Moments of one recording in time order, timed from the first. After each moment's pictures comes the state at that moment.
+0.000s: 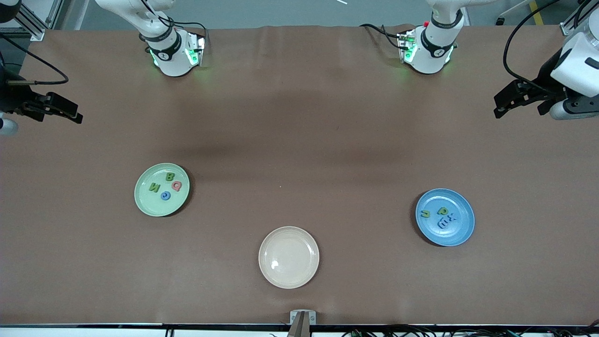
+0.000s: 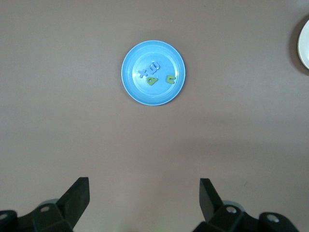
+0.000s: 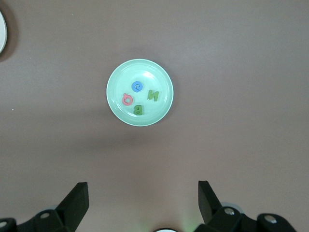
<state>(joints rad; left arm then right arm) 0.09 -0.05 -0.22 -1.57 0.01 1.55 -0.19 0.01 -0.06 -0.05 -1.64 0.03 1.51 0.04</state>
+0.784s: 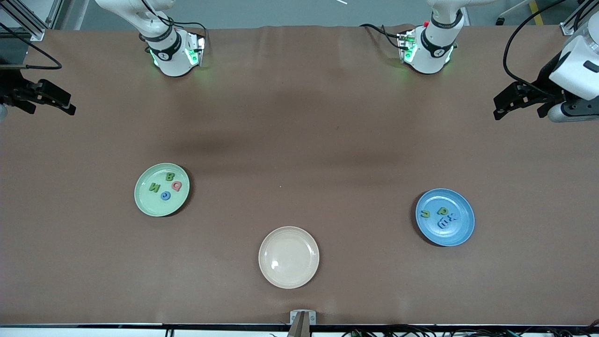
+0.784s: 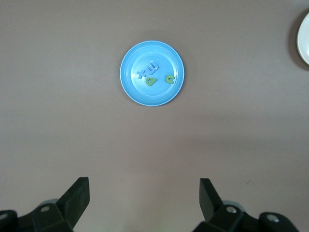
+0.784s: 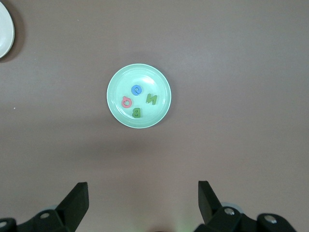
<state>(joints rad) 0.09 -0.05 -0.22 -1.57 0.01 1.55 -0.14 0.01 -0.11 -0.05 -1.67 0.02 1.52 0.00</state>
